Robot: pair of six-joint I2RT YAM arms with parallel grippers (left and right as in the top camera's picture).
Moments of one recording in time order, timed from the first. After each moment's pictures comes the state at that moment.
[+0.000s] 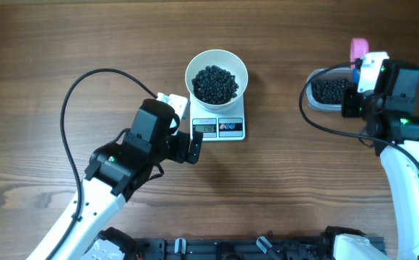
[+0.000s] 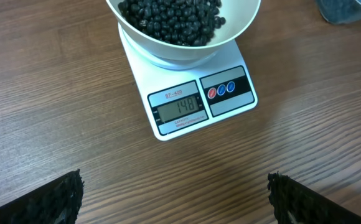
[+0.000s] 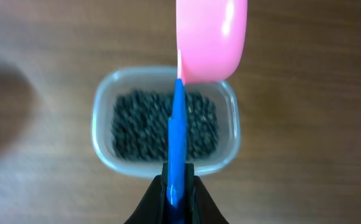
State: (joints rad) left arm -0.51 1.11 0.91 -0.70 0.03 -0.20; right arm -0.14 1.27 1.02 -0.59 0.05 -0.21
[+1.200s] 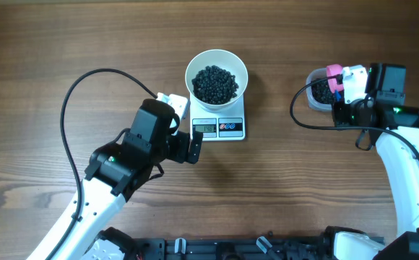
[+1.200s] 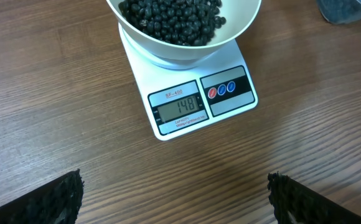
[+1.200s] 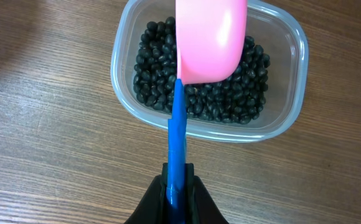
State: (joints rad) left arm -0.51 1.11 0.91 -0.70 0.03 -0.20; right arm -0.14 1.37 1.02 -0.72 -0.03 -0.35
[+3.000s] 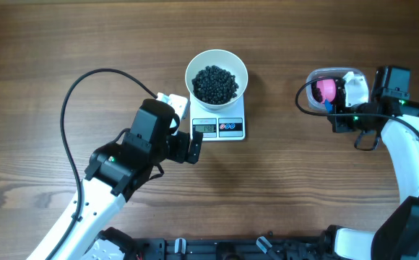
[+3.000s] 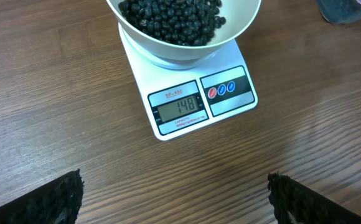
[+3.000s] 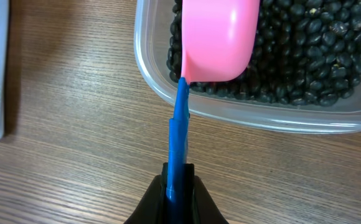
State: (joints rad) left arm -0.51 1.11 0.91 -0.70 0.03 -0.20; right arm -0.23 1.49 1.02 -0.76 -0.29 -0.30
